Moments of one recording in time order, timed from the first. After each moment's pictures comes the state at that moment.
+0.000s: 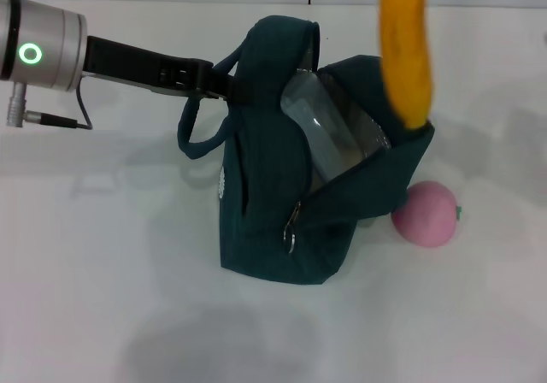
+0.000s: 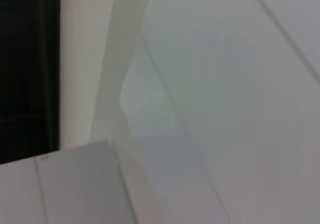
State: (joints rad) left arm -0.70 -2.04 0.85 0.99 2.14 1.64 -2.42; right arm 0.65 2.02 -0.93 -0.44 -1.06 -1.66 1.36
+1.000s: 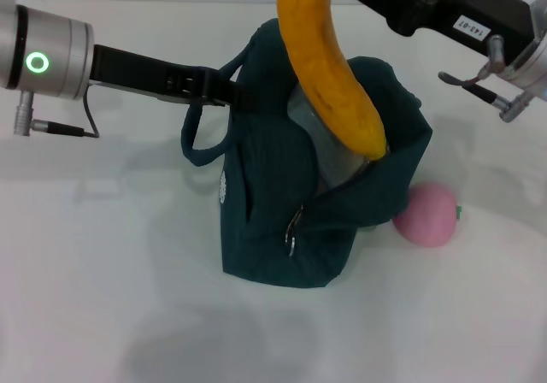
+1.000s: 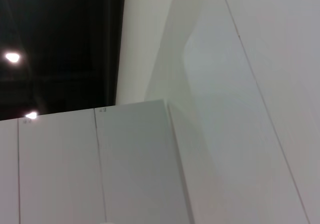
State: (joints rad) left arm -0.69 -2.06 0.85 0.99 2.14 1.64 -2.42; right arm 0.71 2.03 -1.43 -0.41 -0.74 -1.58 1.11
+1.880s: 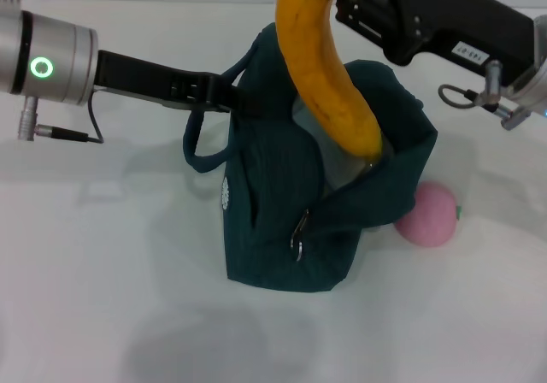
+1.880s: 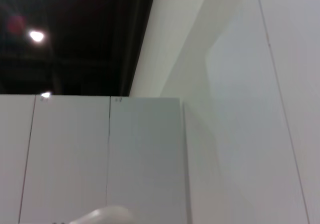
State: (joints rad) left arm -0.69 -2.06 0.85 0.98 2.13 1.65 -2.42; right arm 0.68 2.03 -1.47 -0.43 -0.73 -1.60 0.94
